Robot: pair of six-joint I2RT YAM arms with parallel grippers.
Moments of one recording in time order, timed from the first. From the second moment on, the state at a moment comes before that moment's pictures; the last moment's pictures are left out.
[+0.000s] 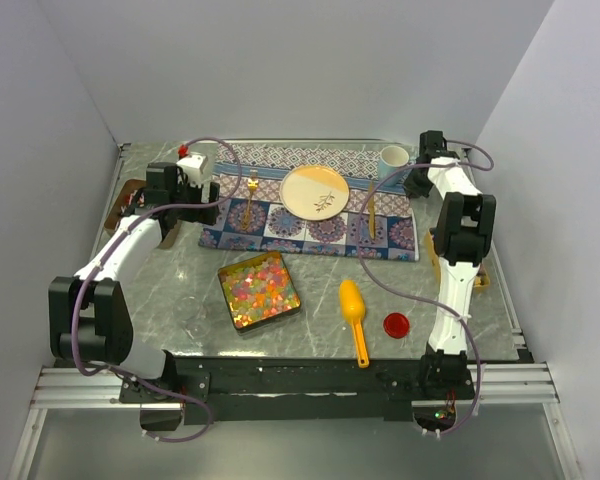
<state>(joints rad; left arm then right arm) -0.09 1.47 1.07 -0.26 0.16 0.11 -0.08 2.38 1.99 -0.68 0.09 0.51</state>
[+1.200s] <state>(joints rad) -0.39 1.76 1.10 -0.48 0.40 0.39 -0.06 1.55 1.28 -0.54 -0.15 0.39</state>
